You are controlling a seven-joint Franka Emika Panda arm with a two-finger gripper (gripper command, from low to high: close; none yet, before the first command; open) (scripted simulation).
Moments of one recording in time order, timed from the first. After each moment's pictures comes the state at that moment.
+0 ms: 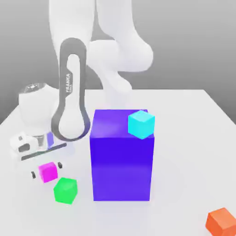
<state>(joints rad) -0.23 0.33 -0.28 -2.74 0.84 3.02 -1.13</state>
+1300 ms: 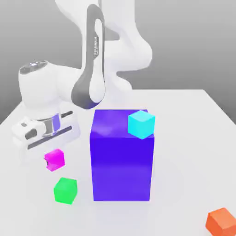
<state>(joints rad) 0.19 0.00 -0.72 -2.81 0.07 2.77 -0.65</state>
